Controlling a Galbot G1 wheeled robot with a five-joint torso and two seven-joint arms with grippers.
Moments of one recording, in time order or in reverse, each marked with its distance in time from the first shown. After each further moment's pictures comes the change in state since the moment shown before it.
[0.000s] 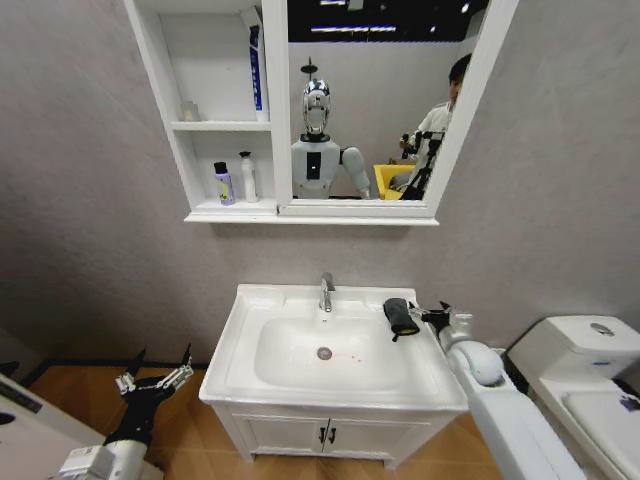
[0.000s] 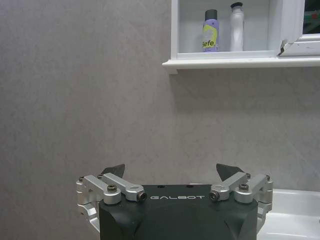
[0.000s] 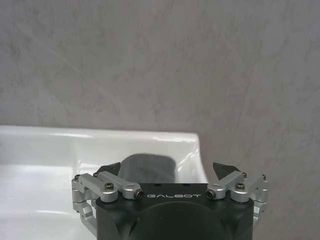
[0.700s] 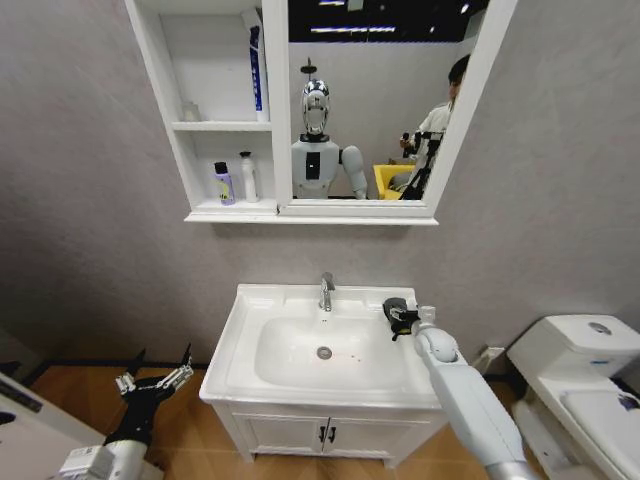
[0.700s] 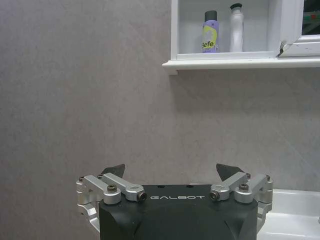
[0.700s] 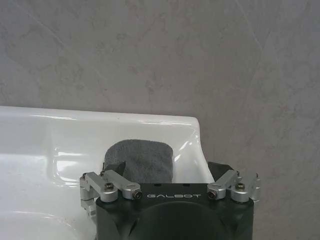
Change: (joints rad) left arm 0.000 0.000 0.000 0.000 0.000 0.000 0.000; right arm 0.148 0.065 -0.056 -0.216 -0.095 0.013 0.024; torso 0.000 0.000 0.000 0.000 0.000
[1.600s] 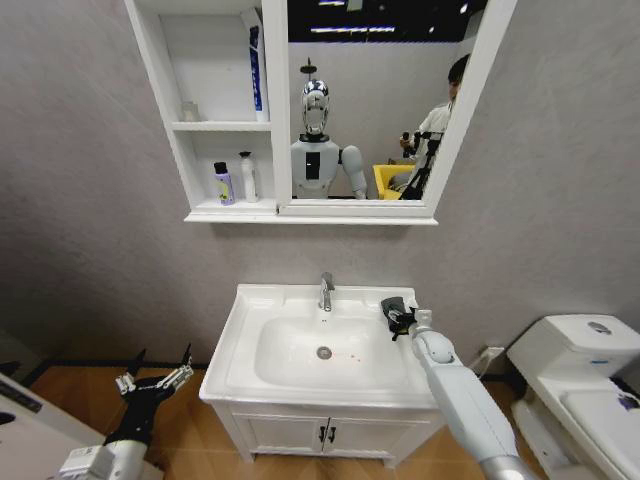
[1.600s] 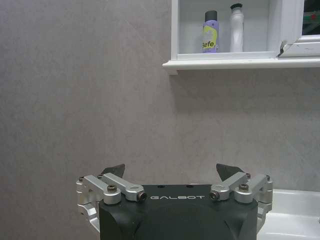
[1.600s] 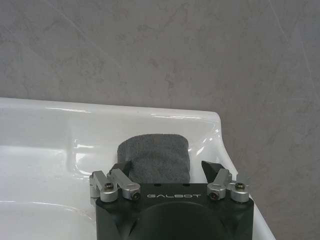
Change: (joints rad) left arm 0.000 0.000 0.000 0.000 0.000 0.000 0.000; right arm -0.002 0.024 -0.011 -0.037 -0.019 0.057 -0.049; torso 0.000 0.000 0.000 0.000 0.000
